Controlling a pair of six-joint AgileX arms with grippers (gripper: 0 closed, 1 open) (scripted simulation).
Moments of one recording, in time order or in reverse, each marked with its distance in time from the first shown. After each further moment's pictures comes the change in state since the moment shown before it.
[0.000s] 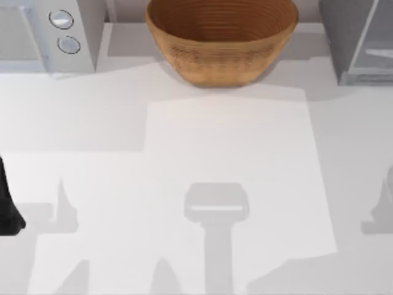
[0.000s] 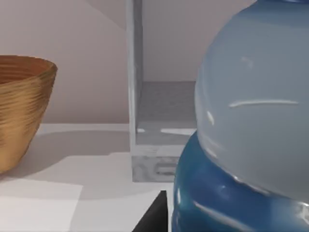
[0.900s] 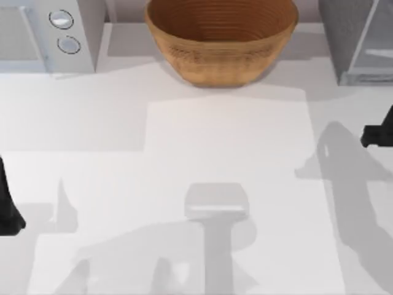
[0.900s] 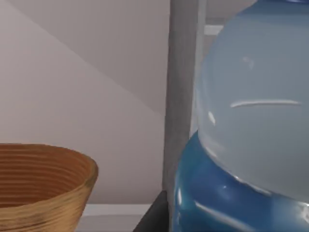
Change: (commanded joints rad) left arm 0.000 0.000 0.000 0.000 0.000 0.000; right arm 0.617 0.863 0.315 0.652 0.679 -0.090
